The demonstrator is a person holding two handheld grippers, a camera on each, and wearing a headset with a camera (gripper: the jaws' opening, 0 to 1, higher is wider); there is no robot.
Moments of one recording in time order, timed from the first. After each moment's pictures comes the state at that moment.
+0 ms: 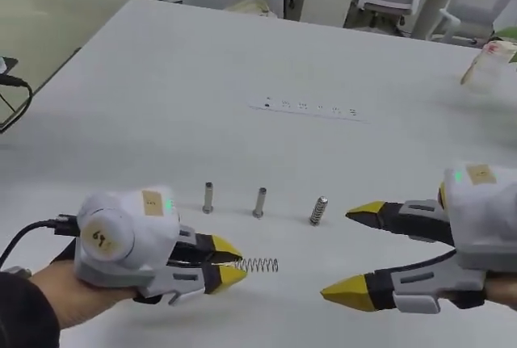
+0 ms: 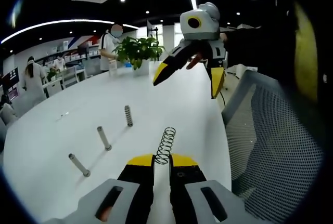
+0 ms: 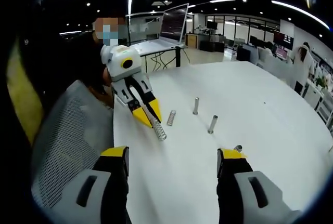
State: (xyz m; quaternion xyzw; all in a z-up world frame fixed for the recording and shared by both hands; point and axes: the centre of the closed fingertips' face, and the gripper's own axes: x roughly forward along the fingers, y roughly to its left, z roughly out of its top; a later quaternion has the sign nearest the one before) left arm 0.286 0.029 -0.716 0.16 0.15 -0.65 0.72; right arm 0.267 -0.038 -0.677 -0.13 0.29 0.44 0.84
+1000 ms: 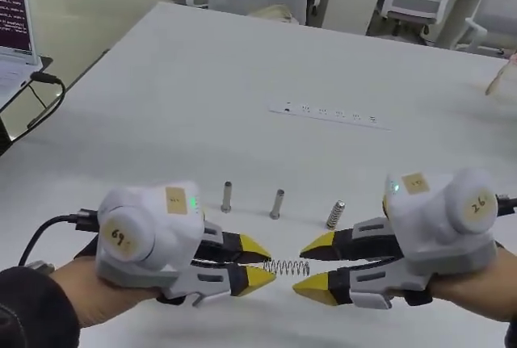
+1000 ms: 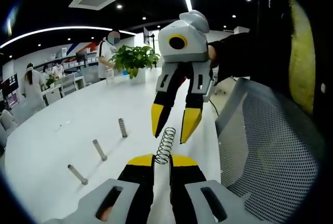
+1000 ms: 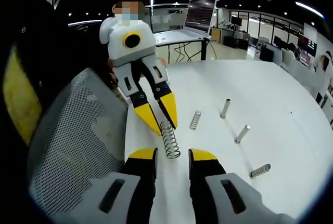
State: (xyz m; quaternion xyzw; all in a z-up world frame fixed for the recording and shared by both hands) left arm 0.267 0.022 -0.695 0.15 0.13 -0.66 0.72; right arm 0.259 0.008 -0.701 -0.16 0.31 0.52 0.78
